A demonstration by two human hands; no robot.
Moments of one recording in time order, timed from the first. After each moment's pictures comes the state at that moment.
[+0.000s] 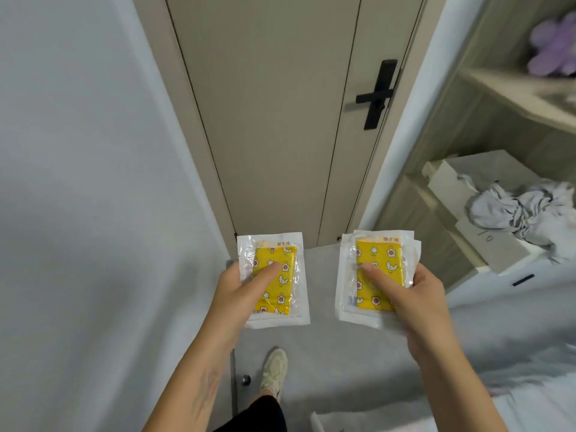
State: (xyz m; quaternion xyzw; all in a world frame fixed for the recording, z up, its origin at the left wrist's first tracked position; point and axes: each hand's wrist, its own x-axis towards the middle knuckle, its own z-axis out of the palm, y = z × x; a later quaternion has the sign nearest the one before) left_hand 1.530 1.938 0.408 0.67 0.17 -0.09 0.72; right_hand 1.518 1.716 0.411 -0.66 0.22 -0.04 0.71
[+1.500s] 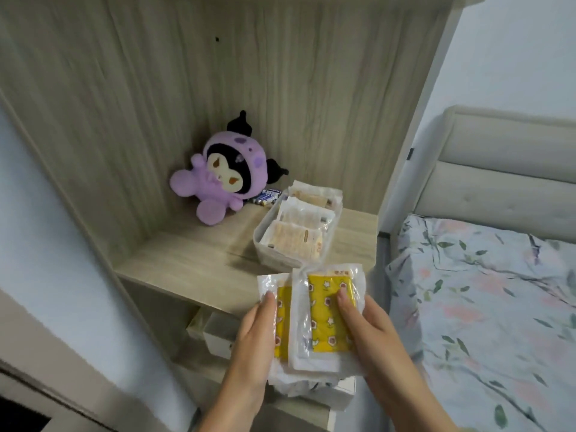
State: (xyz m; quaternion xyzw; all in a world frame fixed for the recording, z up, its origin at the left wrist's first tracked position) left_hand 1.950 1.363 0.483 0.61 -0.12 -0.45 0.64; right_hand 1.818 1.284 0.494 -0.52 0.38 -0.33 0.69
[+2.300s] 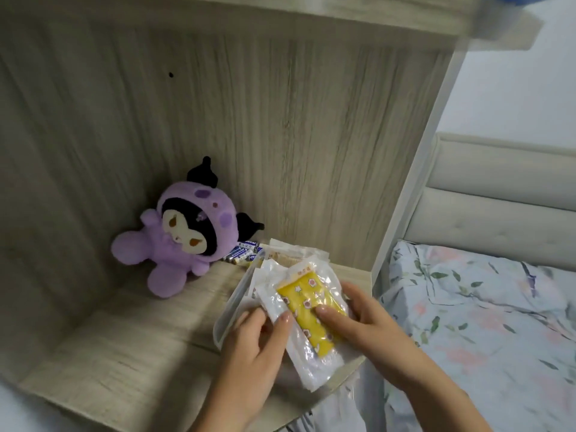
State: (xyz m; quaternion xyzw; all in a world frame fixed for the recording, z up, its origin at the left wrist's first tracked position) left_hand 2.007 1.229 0.512 0.68 -0.42 -0.27 0.54; right_hand 1.858 1.123 0.540 -0.64 0.33 -0.25 0.65
